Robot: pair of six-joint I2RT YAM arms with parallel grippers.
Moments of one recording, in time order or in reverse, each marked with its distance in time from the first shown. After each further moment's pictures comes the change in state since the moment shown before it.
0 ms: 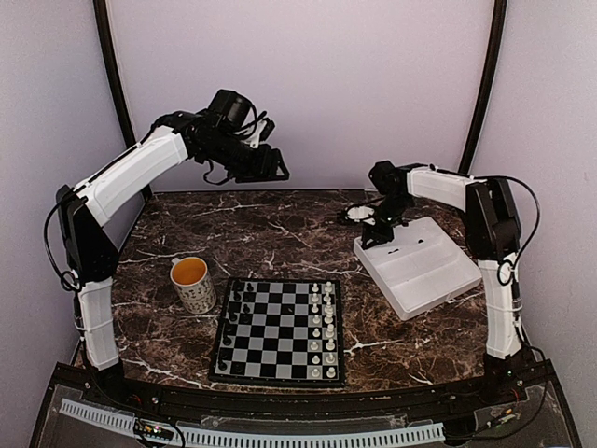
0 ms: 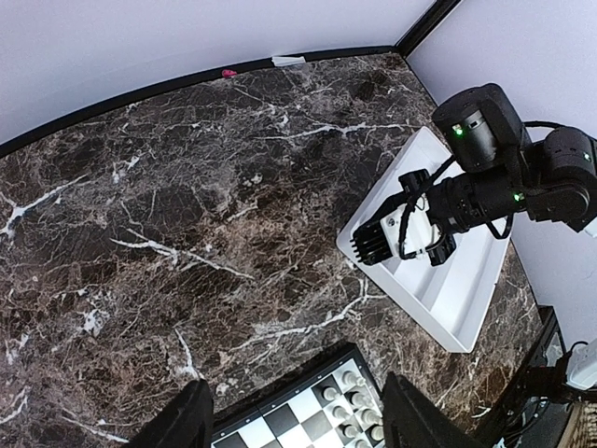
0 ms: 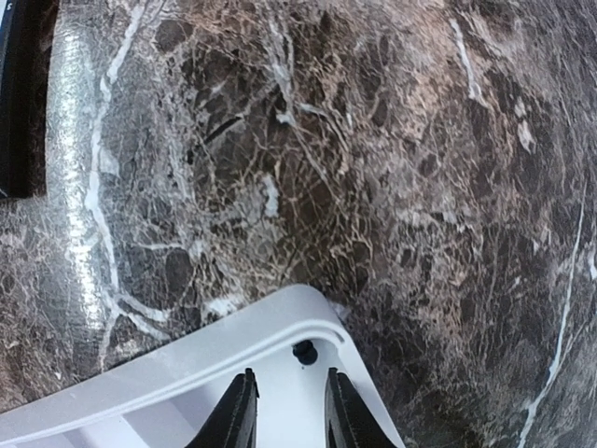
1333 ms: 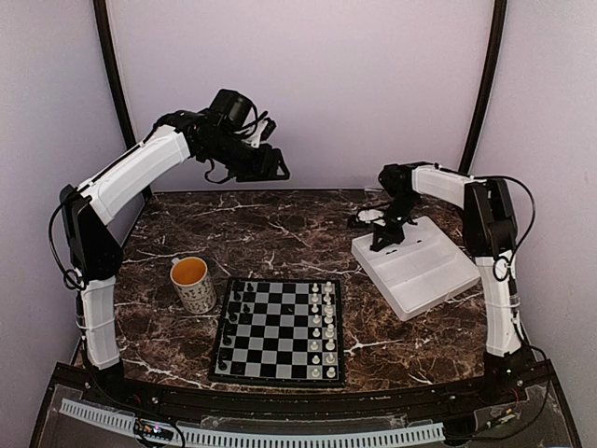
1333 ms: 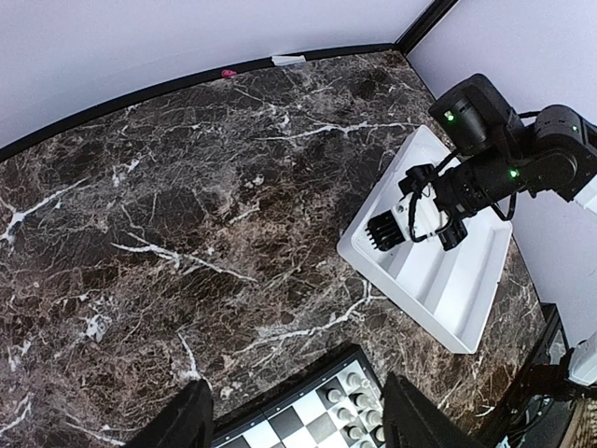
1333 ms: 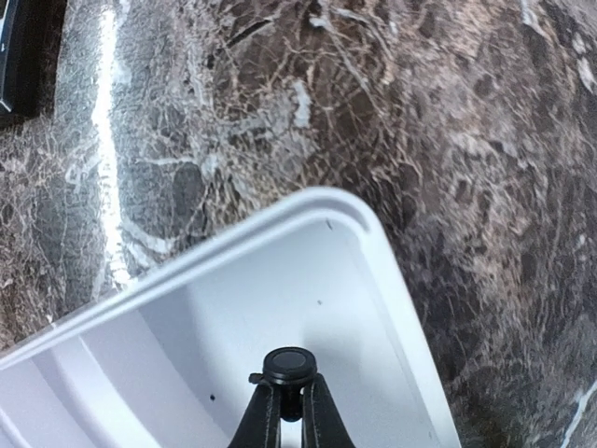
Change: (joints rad) left arm 0.007 0.028 0.039 -0.020 0.005 0.017; right arm -0.056 0.087 0.099 -0.165 -0.027 -0.090
